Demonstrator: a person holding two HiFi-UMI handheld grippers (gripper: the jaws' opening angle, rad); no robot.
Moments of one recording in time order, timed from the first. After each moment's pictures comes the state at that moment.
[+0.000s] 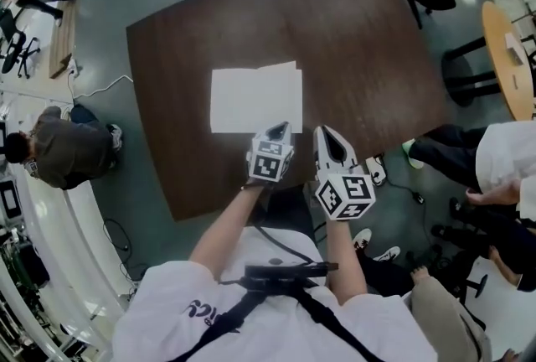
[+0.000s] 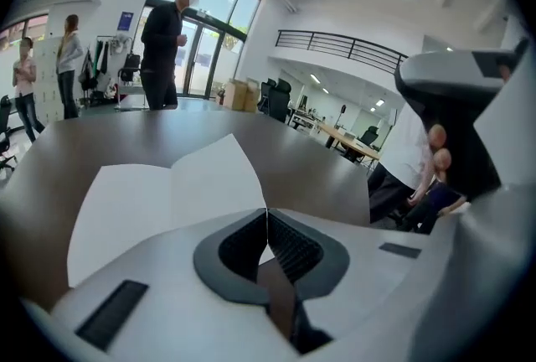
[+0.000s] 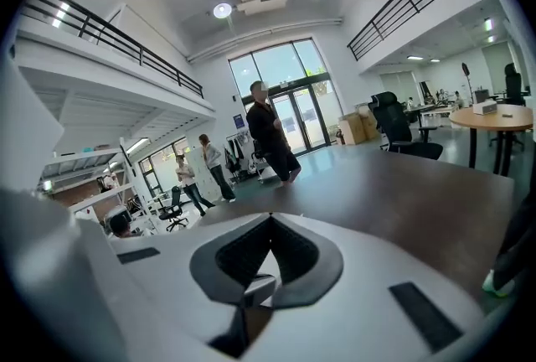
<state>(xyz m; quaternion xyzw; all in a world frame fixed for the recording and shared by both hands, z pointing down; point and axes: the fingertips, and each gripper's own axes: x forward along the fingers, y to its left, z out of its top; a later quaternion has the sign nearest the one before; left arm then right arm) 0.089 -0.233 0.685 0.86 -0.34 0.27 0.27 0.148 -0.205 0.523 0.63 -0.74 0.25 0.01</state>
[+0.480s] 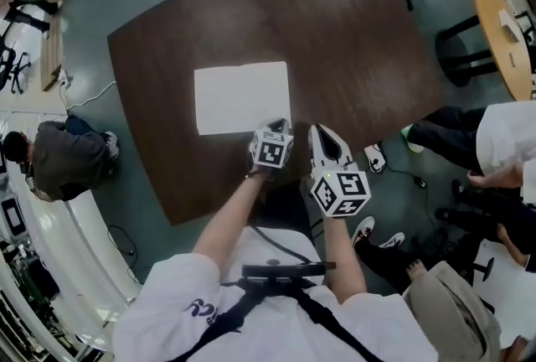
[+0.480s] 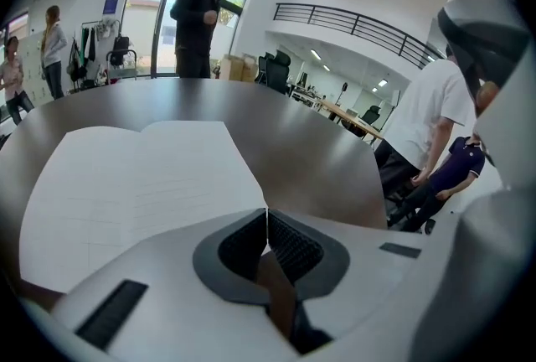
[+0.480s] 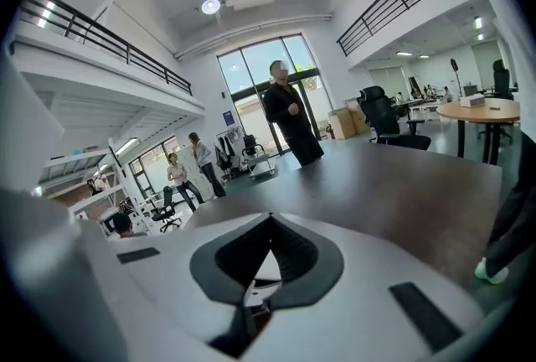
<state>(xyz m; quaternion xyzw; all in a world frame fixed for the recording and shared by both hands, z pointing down) 0.124 -0.223 0.763 0.83 -0.31 0.35 0.30 0.173 -0.196 0.552 0.65 -0.71 0.27 0.02</state>
